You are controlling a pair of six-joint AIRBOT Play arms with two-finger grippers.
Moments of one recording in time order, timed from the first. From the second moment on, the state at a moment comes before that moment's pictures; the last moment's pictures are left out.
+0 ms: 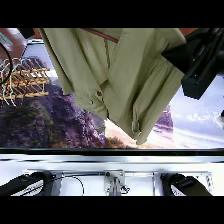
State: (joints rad) left arm -0.15 -1.21 1.83 0.53 -0.81 -0.17; right arm 0.34 -0.98 1.88 -1.22 1.40 0.93
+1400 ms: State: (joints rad) left arm -0.14 -1.18 1.83 0.55 -0.48 -0.17; right arm 0.34 -0.94 1.89 -1.32 1.08 1.03
